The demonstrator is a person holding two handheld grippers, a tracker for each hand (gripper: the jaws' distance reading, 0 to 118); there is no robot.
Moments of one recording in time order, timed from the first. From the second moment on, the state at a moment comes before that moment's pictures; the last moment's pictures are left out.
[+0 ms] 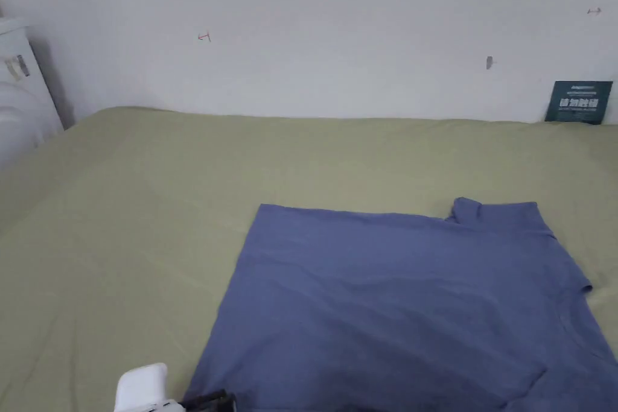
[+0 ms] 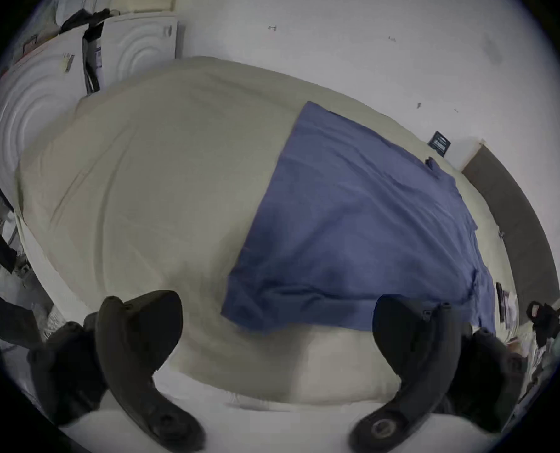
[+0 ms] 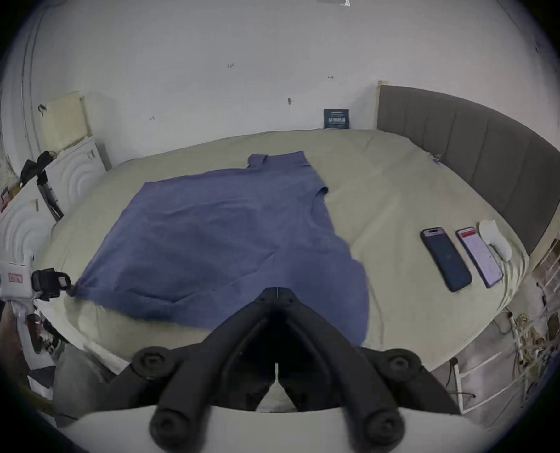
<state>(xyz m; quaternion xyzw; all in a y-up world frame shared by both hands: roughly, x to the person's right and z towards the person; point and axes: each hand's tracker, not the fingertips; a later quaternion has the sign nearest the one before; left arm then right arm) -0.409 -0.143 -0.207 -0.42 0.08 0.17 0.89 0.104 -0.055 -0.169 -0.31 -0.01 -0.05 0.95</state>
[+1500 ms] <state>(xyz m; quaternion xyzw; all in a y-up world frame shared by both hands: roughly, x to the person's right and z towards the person) -0.419 -0.074 -0.325 -0.40 0.06 0.08 0.91 0.161 -0.030 -0.327 -0.39 0.01 0.04 0.92</state>
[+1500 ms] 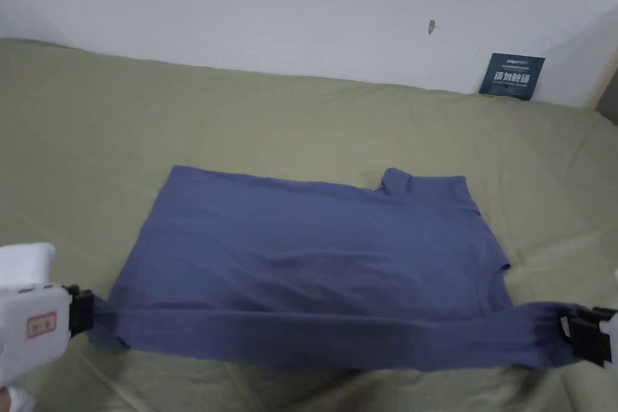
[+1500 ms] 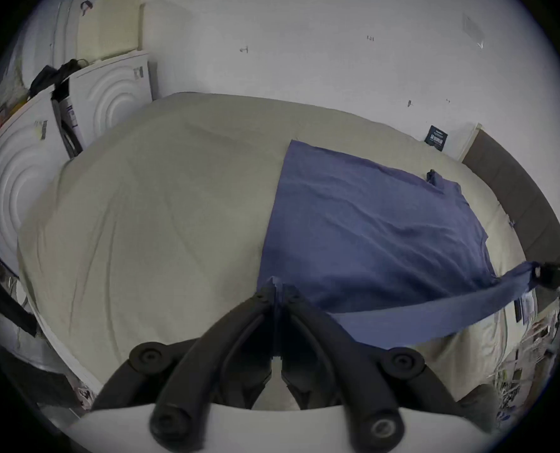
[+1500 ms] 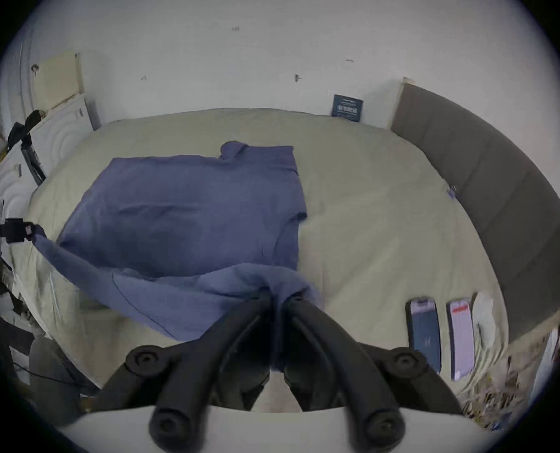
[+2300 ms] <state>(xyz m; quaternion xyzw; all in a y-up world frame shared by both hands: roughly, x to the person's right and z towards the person) -0.409 -0.077 -0.428 -0.40 -0.02 0.08 0.91 0.169 -0.057 -0.414 -0.37 -0.01 -0.02 0.93</state>
